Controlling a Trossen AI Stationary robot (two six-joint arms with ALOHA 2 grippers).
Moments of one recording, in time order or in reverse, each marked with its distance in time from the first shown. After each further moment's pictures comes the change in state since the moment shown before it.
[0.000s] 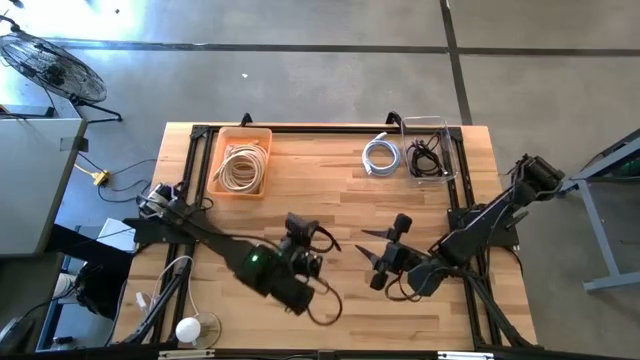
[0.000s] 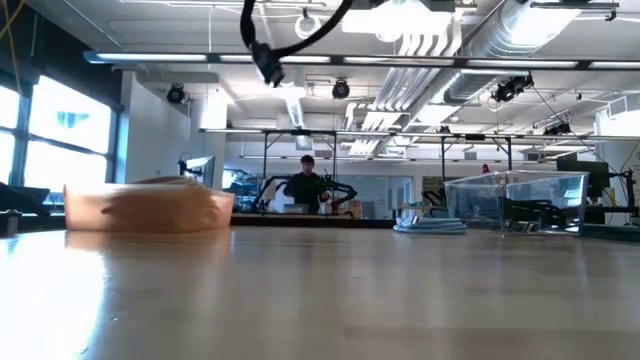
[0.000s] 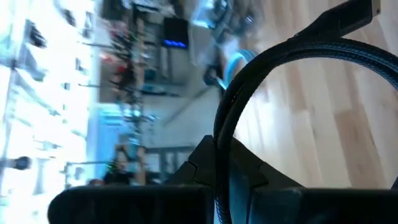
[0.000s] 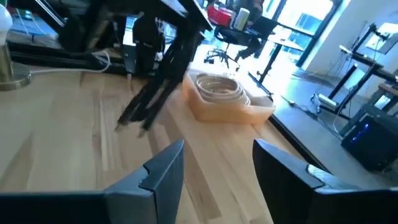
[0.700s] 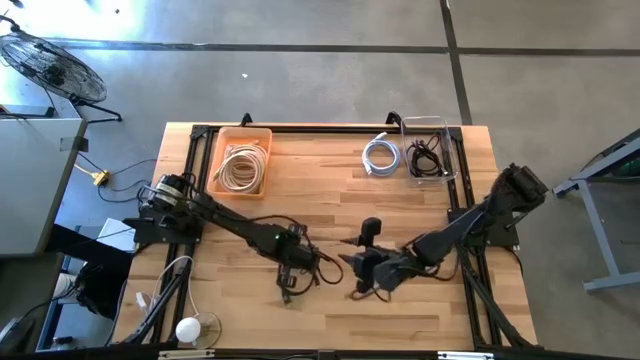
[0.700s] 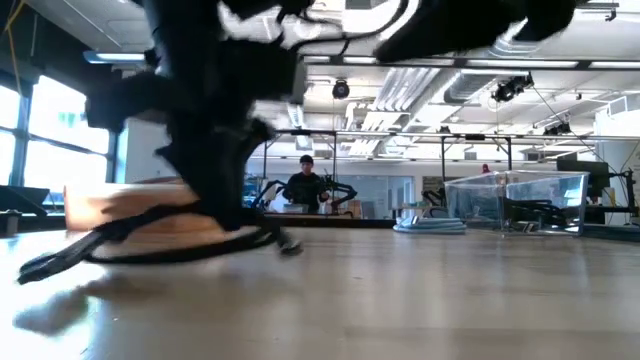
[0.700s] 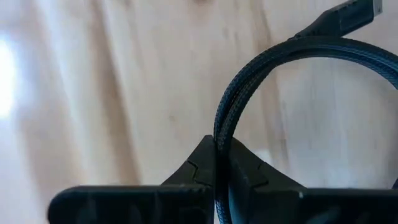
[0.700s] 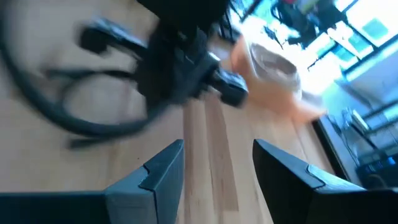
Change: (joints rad) left arm 0.205 0.006 -0.519 0.434 1.053 -0.273; right arm -0.133 0.183 0.076 -0.041 -0.309 -0.229
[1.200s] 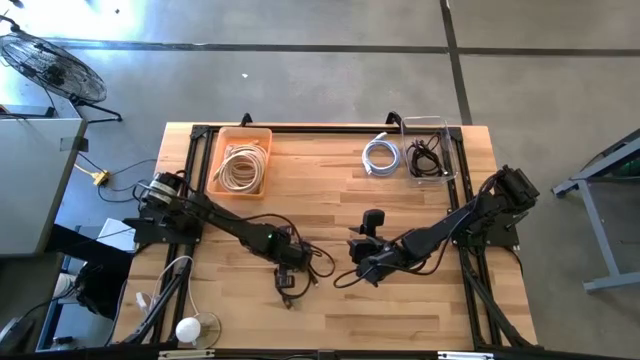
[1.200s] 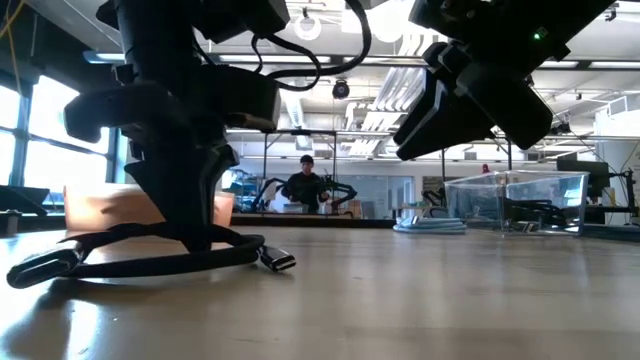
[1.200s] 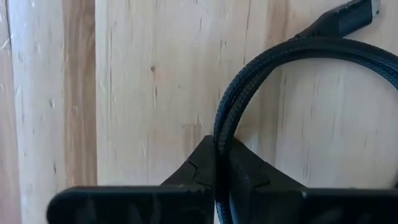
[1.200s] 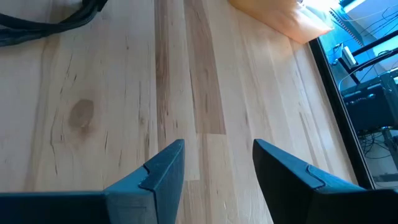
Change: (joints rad) left arm -0.001 -0.008 -0.151 0.114 0.085 -0.256; right arm -0.089 0.072 0.000 -0.284 -0.008 0.204
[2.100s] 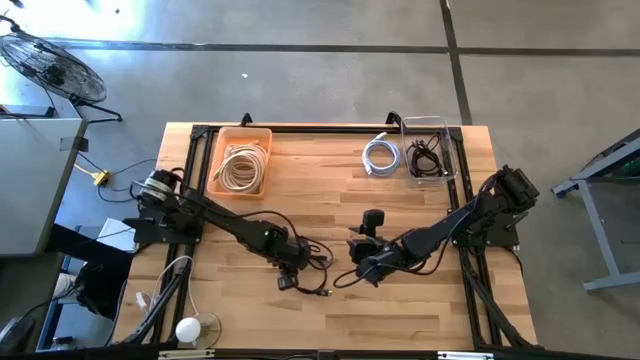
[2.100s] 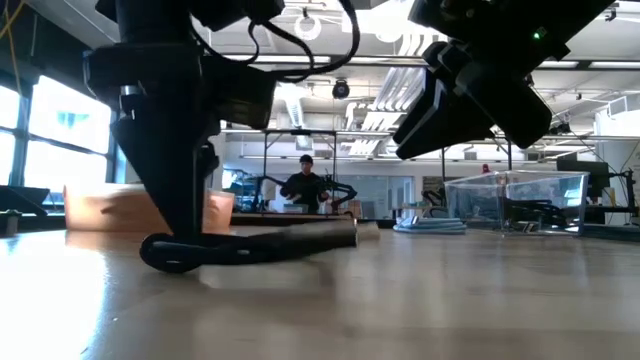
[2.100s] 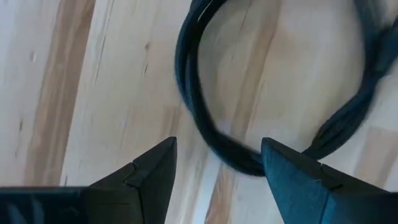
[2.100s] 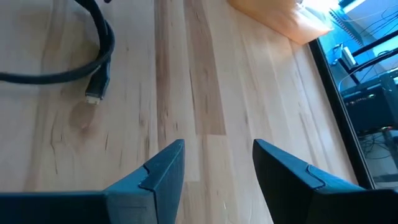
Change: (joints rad) left arm 0.000 -0.083 -0.003 0.005 0.073 -0.234; right arm 0.000 0.000 0.000 0.004 0.001 0.000
